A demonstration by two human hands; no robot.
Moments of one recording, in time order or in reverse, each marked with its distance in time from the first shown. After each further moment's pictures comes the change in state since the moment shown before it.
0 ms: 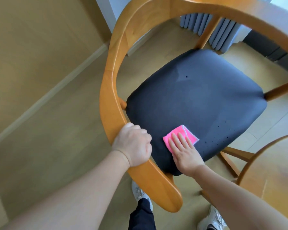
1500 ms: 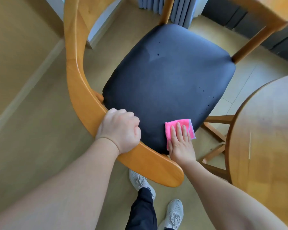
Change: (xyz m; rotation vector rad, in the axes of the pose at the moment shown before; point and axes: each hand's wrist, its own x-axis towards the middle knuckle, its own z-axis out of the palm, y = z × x) left_hand 0.004 -0.010 0.003 -0.046 0.037 0.110; right_hand -0.044 -0.051 0.030 0.323 0.095 0.533
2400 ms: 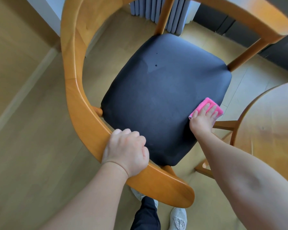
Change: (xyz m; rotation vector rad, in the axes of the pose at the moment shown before) left_hand 0.001 0.000 0.001 -0.036 -0.032 0.007; right_hand 0.112 0.033 -0.092 0.360 0.173 0.631
